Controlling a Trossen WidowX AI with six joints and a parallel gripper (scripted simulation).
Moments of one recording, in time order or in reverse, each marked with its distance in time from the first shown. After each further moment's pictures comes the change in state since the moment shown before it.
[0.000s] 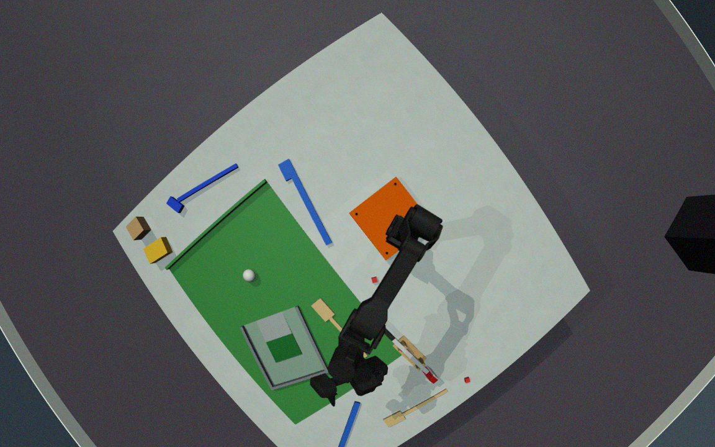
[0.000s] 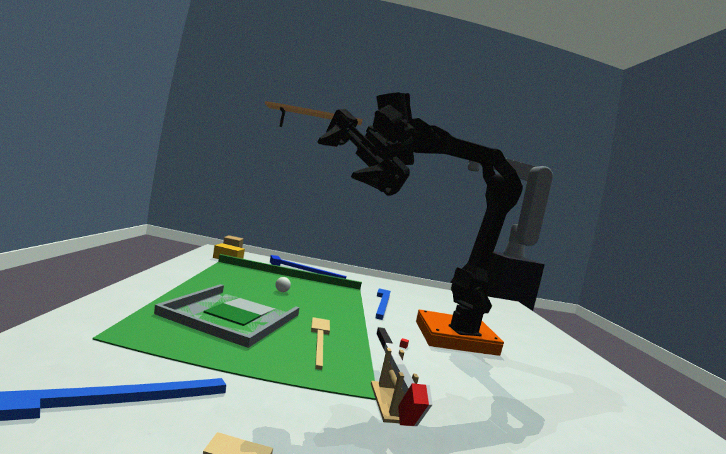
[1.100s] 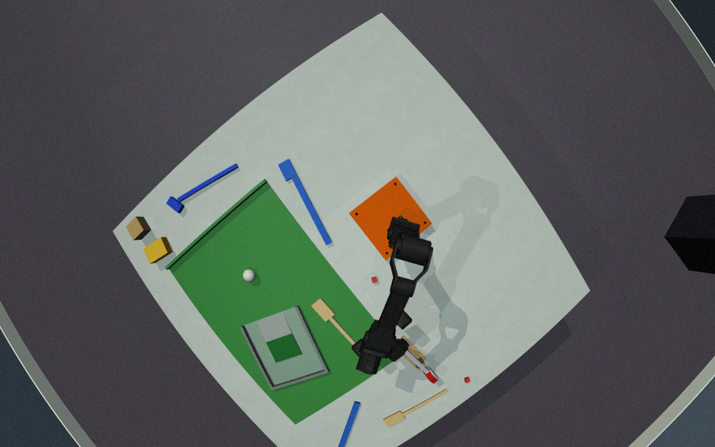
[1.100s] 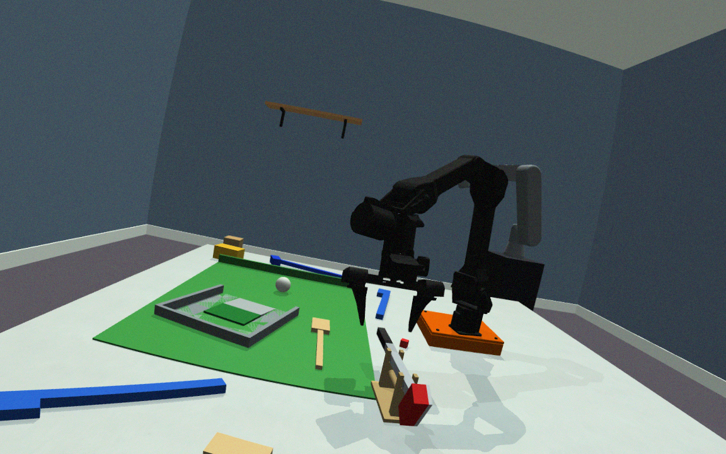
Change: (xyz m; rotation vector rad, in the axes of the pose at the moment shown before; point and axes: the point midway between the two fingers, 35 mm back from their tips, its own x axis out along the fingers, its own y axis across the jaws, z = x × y) arm 0.006 0.234 -0.175 -0.060 0.690 0.795
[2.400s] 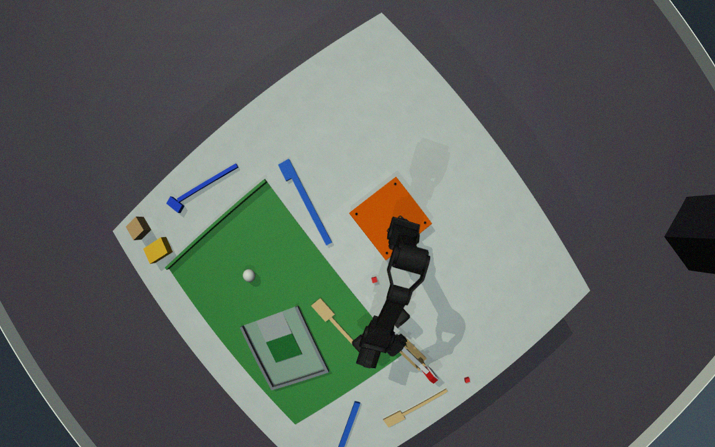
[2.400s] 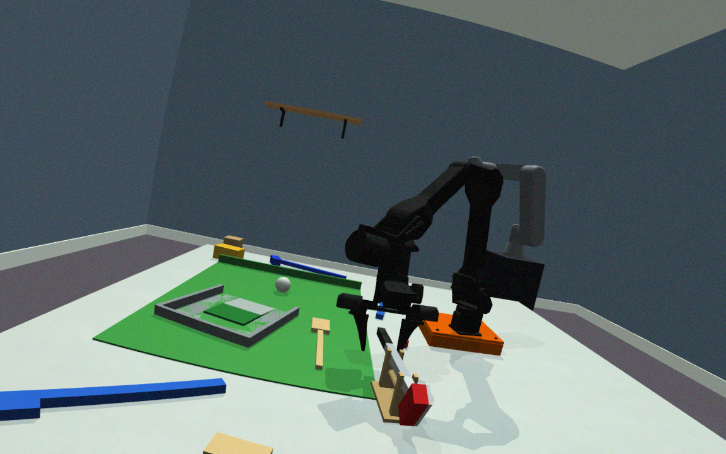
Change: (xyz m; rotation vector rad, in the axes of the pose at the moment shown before) arm 0.048 0.000 -0.013 -0.001 0.000 0.000
